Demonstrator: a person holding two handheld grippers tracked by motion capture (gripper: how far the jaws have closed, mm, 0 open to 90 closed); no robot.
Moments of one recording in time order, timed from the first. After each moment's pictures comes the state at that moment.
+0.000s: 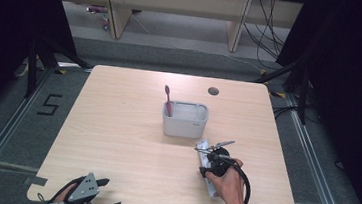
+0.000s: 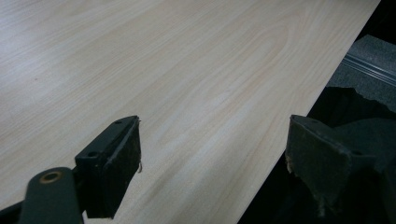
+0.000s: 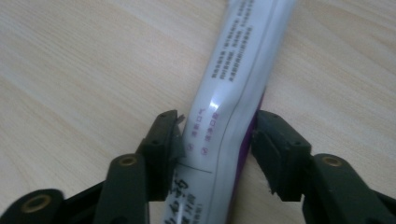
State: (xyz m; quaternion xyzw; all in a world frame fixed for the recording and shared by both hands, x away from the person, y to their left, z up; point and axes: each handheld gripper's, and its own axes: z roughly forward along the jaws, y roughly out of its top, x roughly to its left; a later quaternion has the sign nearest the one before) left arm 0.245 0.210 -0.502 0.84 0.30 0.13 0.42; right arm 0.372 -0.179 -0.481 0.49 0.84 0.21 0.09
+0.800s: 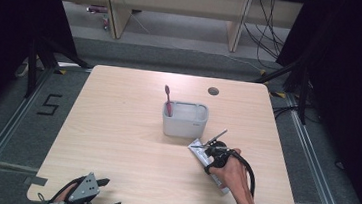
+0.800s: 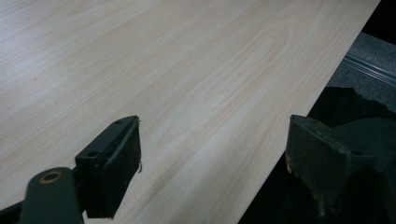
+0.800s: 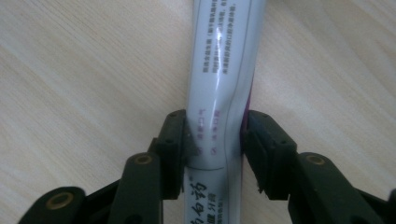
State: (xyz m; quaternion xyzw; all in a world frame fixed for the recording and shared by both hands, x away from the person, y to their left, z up) left arm 0.243 0.207 -0.503 0.84 0.31 0.13 0.42; right arm 0.396 -0.176 -0.470 0.42 0.90 0.12 0.06
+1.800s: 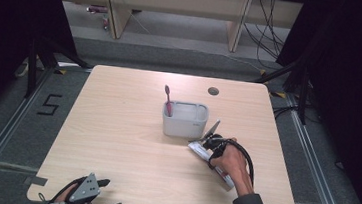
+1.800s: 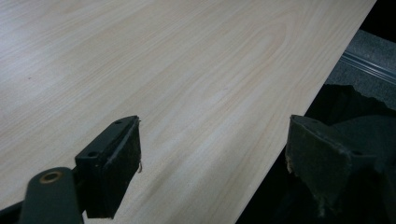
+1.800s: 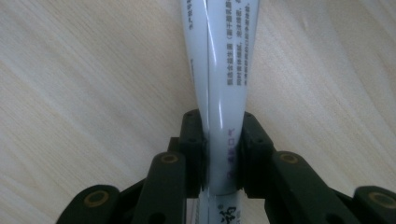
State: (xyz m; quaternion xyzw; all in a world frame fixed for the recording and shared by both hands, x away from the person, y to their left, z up) left arm 0.243 0.207 -0.505 0.84 0.30 0.13 0.42; right arm 0.427 -0.168 -0.469 0.41 0.91 0.03 0.00
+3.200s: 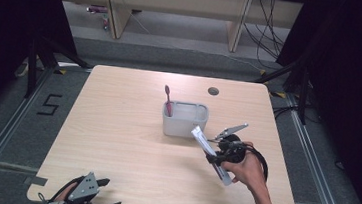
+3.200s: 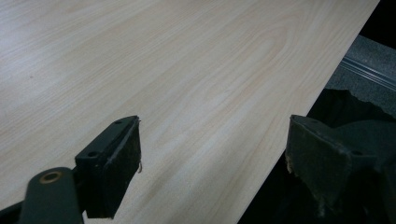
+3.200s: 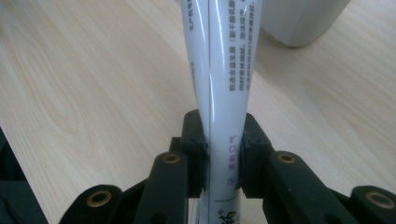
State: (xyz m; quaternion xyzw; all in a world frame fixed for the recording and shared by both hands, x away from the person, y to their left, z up) left arm 0.246 0.210 -0.504 0.84 0.31 0.13 0.42; right arm 0.390 -0.203 -0.426 0.37 0.89 0.27 0.04
